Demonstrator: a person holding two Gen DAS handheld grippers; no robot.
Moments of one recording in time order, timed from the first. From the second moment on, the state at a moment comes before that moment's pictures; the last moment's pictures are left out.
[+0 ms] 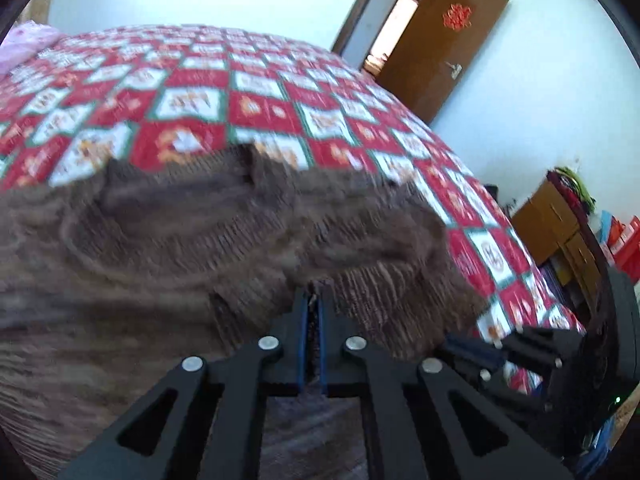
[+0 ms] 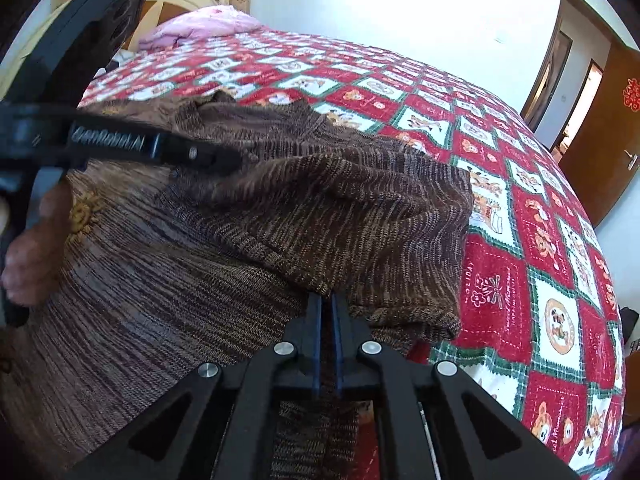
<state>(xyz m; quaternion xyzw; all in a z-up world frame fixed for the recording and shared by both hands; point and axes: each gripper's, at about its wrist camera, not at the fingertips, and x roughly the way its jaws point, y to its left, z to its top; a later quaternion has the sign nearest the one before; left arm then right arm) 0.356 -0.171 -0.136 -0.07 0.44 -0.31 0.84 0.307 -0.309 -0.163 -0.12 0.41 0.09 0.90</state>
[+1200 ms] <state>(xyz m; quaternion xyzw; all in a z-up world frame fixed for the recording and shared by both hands) 0.325 0.072 -0.133 -0.01 0.39 0.00 0.92 0.361 -0.188 -0.162 -0.06 0.44 0.18 0.88</state>
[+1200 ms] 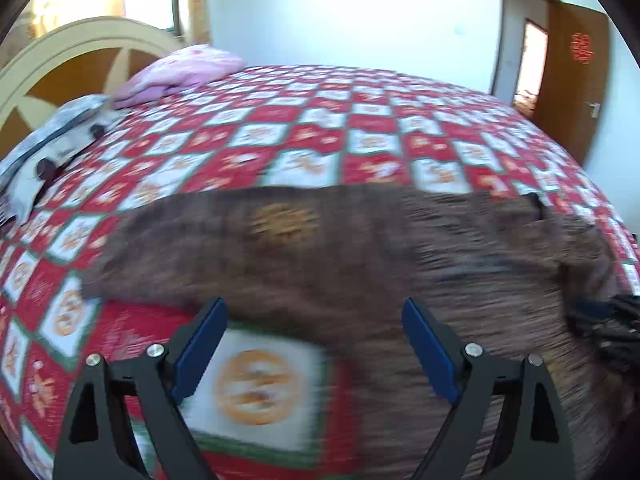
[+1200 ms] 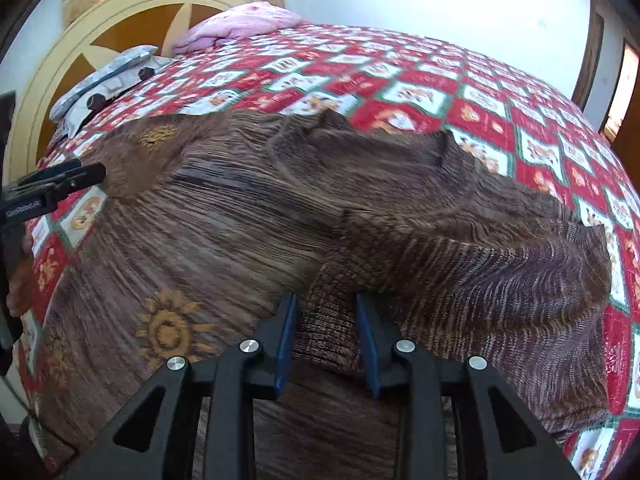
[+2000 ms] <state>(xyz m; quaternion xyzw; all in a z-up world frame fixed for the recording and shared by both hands) 0.387 0.199 -0.167 -0.12 0.44 0.16 0.88 0.341 -0.166 -0.176 -0.09 0.38 0.11 0.91</state>
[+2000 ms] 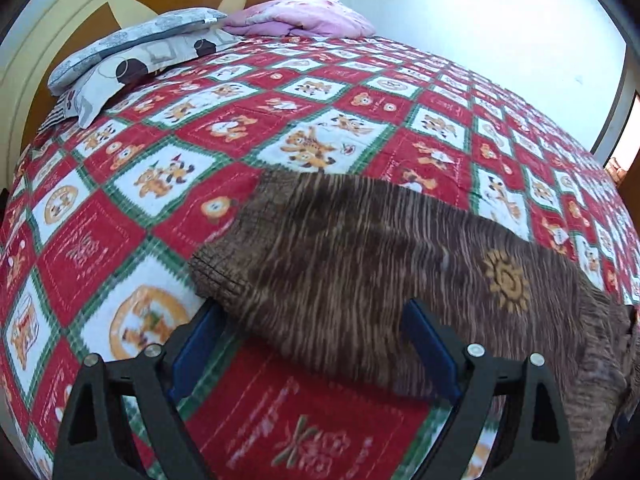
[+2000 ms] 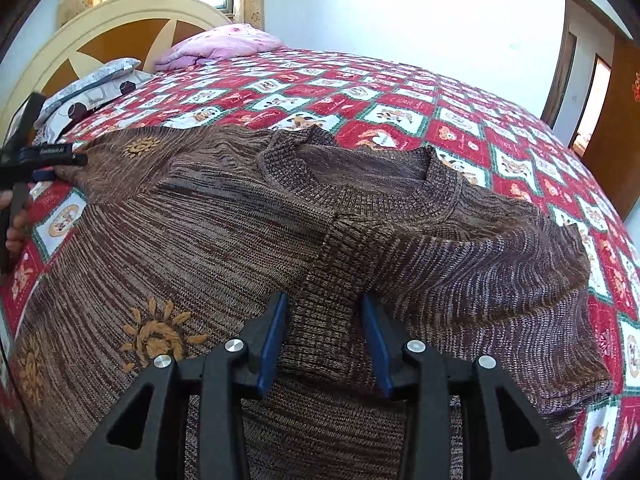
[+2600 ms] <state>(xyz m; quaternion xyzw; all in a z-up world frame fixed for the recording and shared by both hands) 0.409 0.186 -0.164 -0.07 0.43 0.17 0.89 0.337 -0.164 -0.177 -0.11 0.37 0.09 0.92</state>
